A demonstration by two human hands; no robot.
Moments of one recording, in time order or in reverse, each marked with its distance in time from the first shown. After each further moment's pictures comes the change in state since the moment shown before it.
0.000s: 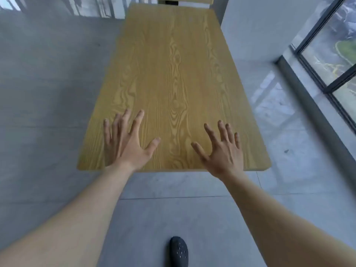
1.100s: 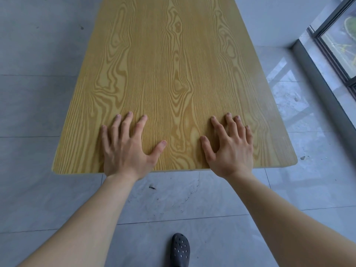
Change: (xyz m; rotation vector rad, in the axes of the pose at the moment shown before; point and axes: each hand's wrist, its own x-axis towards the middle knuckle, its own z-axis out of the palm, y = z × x) left_hand 0.193 -0.009 0.090 -0.015 0.015 -0.009; right_hand 0.209 0.008 0.064 -0.053 0.157 0.008
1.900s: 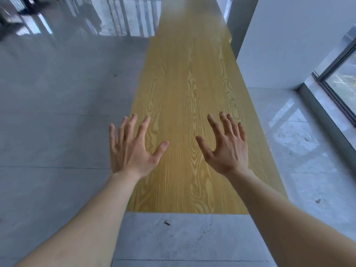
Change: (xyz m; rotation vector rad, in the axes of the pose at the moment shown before) left_hand 0.100 -0.012 -0.174 0.046 0.171 0.013; right_hand 0.121 -0.102 -0.136 0.099 0.072 -0.165
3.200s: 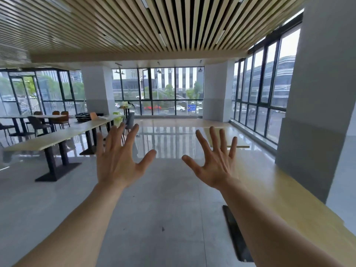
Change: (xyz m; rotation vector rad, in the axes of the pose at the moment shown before) left_hand 0.745 -0.522 -0.339 0.119 0.598 0.070; right_hand 0.757 -0.615 -0.033 -0.037 0.369 -0.211
